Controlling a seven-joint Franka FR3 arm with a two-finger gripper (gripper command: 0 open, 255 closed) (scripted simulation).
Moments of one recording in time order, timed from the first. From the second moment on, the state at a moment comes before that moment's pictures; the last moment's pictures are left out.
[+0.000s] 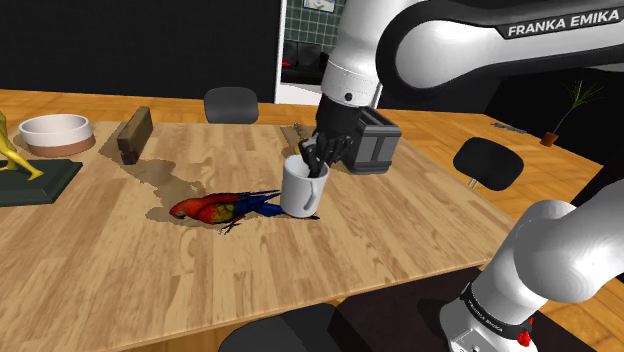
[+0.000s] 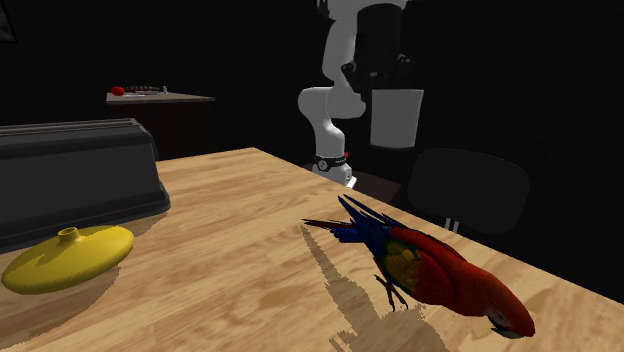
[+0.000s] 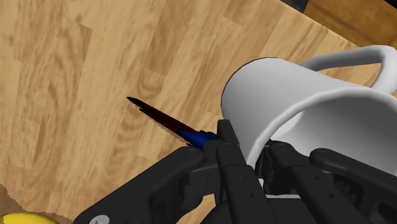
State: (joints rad) arm 0.14 -0.42 0.44 -2.29 0.20 2.02 0.46
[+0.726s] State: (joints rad) arm 0.03 -0.33 0.27 -2.23 0.13 2.02 0.22
